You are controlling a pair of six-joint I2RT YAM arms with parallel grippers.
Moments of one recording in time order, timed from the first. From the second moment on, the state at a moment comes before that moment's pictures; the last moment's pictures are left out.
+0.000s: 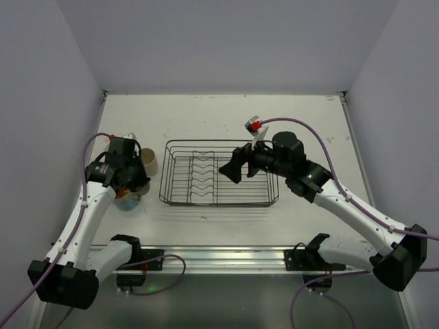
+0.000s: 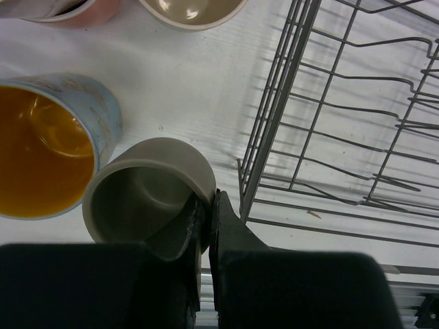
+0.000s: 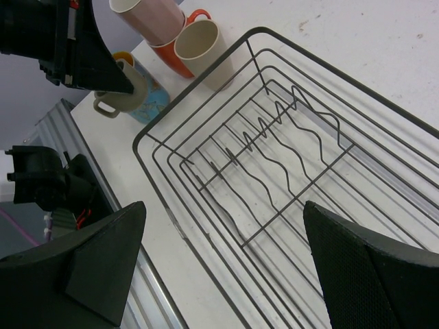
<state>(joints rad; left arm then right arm) -0.16 1.00 0.98 -0.98 -0.04 -0.48 0.72 1.11 0.98 -0.20 -0.28 0.29</state>
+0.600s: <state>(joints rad) -0.17 1.06 0.89 -0.89 -0.05 -0.48 0.72 1.11 0.97 -0.20 -0.28 0.29</state>
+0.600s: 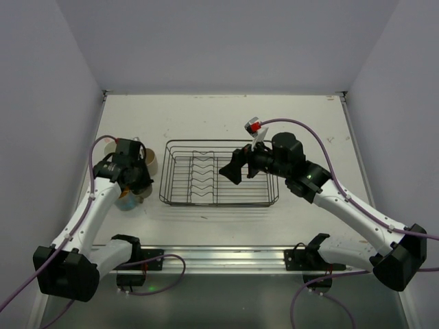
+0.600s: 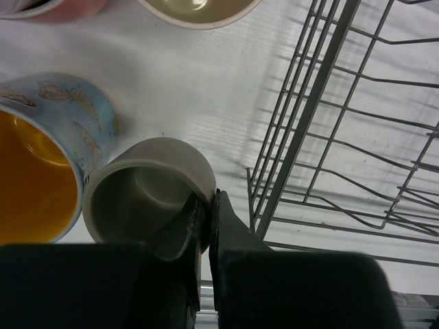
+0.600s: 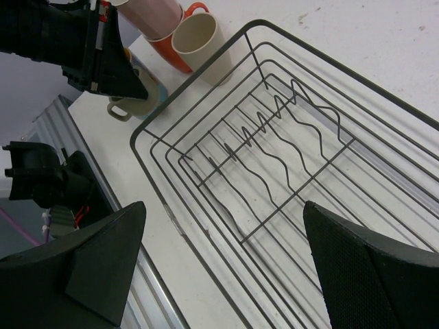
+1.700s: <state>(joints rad) -0.25 1.23 0.87 -0.85 -0.19 -0.55 0.72 1.11 0.94 -0.20 -0.28 0.29</state>
